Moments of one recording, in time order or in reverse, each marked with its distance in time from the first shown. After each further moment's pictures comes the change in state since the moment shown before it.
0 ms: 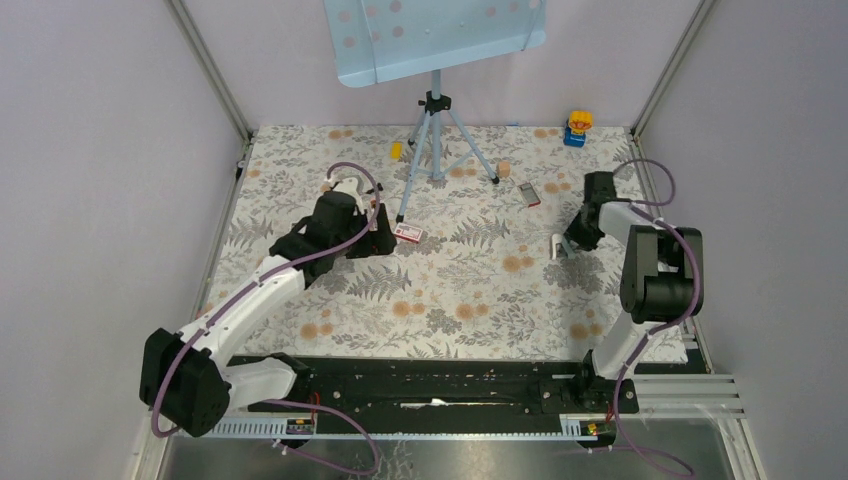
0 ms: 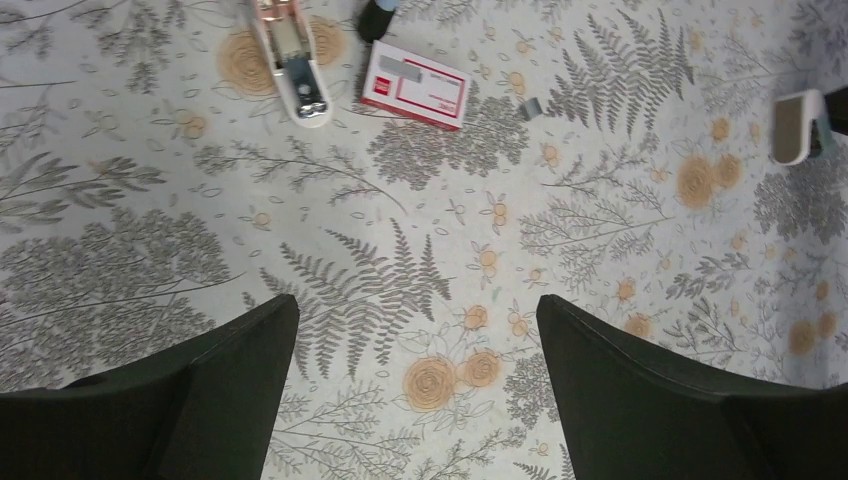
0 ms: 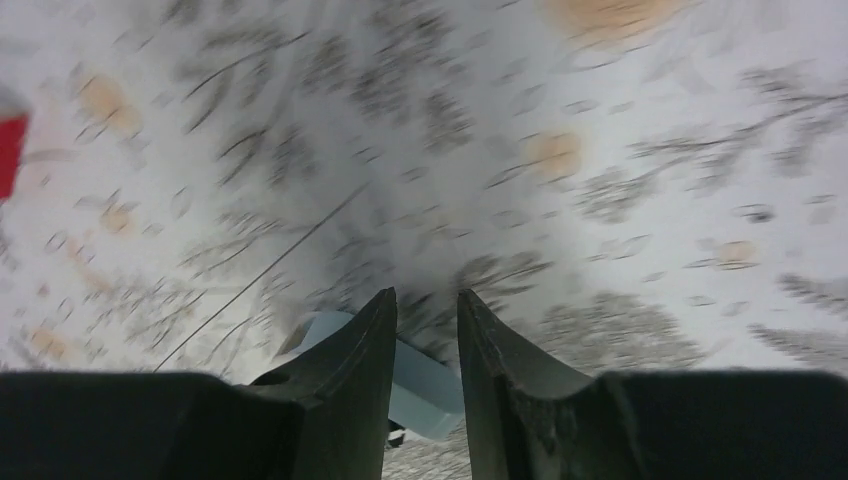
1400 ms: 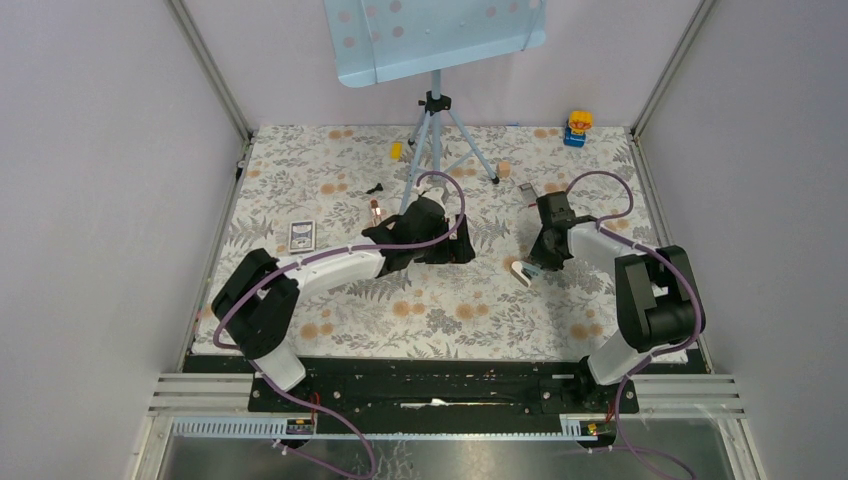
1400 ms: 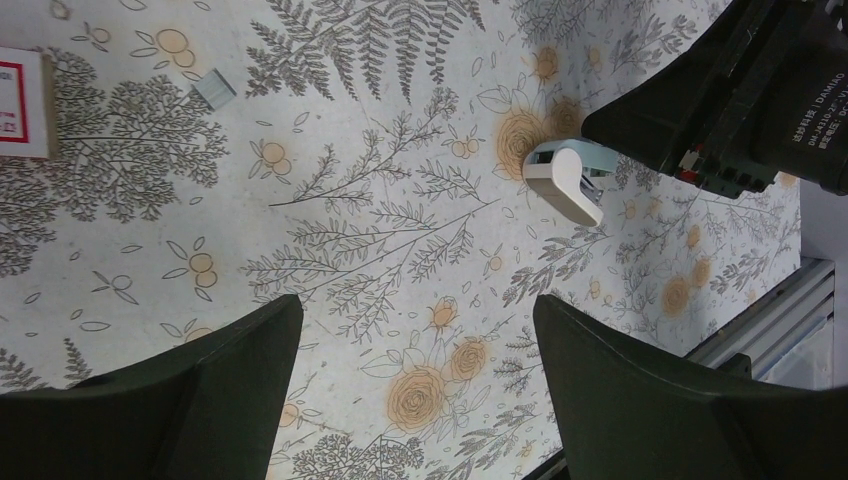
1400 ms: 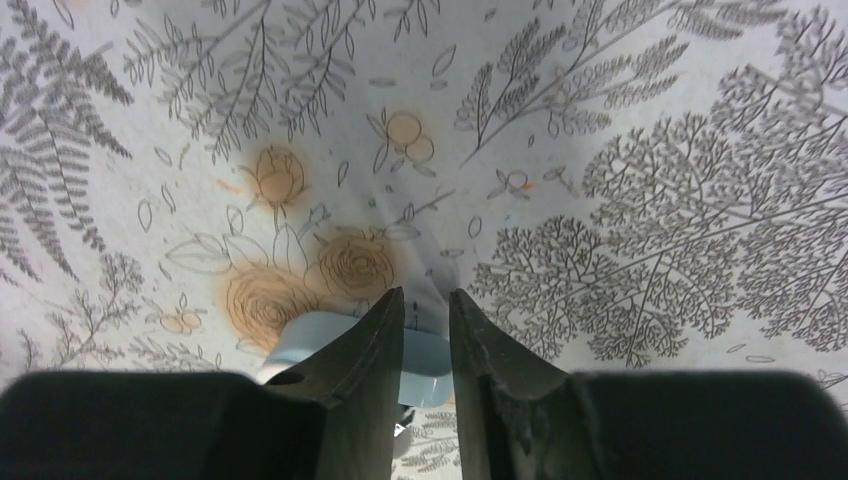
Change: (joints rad) left arm -0.364 0.500 0.193 0.301 0.044 -0.211; right arm 0.334 -0.161 -0.178 -0.035 -0.013 0.113
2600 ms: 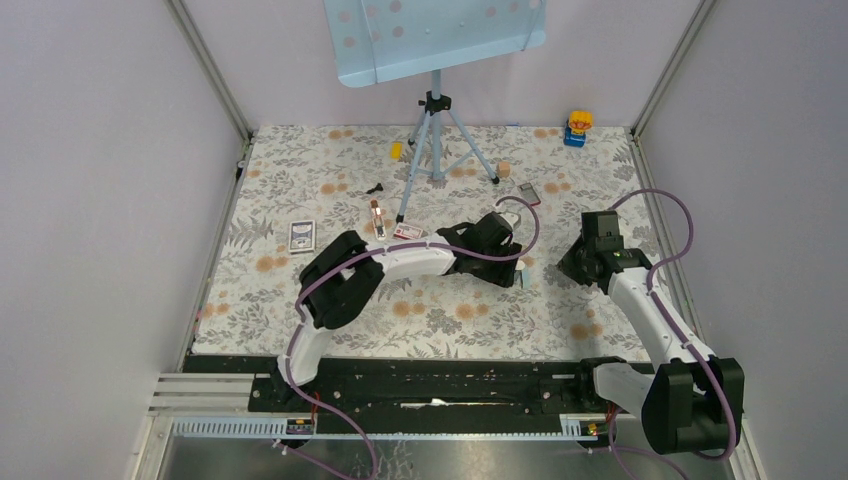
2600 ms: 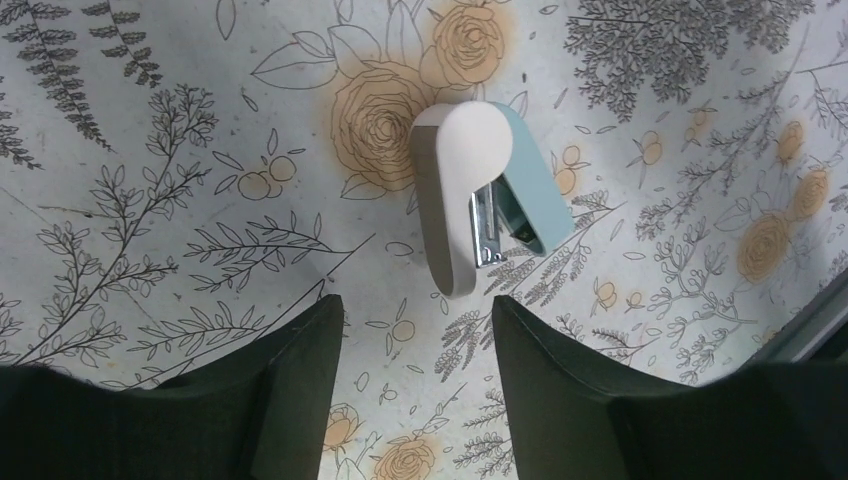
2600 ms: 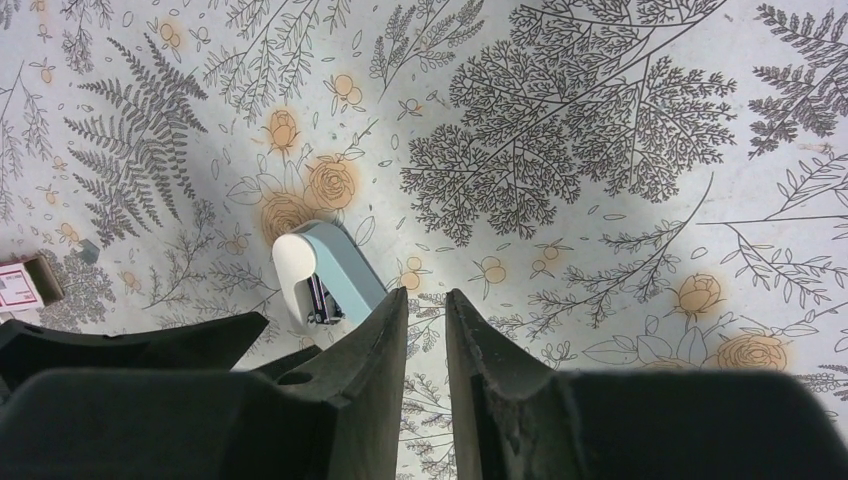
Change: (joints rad) left arm -0.156 0.444 0.416 -0.123 0.072 0.194; right arm -0.137 -0.505 -0.153 -0.140 -0.038 0.068
